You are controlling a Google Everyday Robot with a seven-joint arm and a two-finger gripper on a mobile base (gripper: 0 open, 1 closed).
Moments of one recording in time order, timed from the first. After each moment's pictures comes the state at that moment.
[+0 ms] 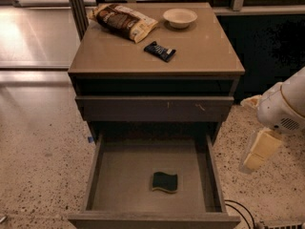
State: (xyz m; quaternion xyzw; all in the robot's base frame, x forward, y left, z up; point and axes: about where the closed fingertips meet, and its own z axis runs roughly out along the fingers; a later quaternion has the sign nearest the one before) arm 0.429 -0.222 0.818 -0.58 0.79 0.10 0.17
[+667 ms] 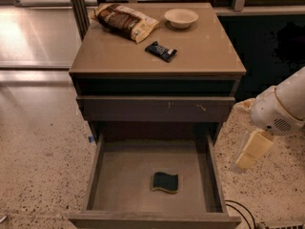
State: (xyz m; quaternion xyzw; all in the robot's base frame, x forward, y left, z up) arm 0.431 -0.205 0.810 -0.56 0.79 0.14 0.18
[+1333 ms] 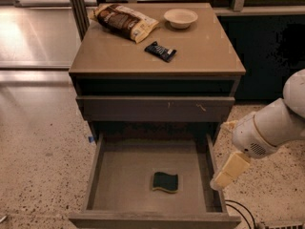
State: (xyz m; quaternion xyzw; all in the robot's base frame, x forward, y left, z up) arm 0.417 -0.177 0.749 -0.53 0.81 0.17 0.19
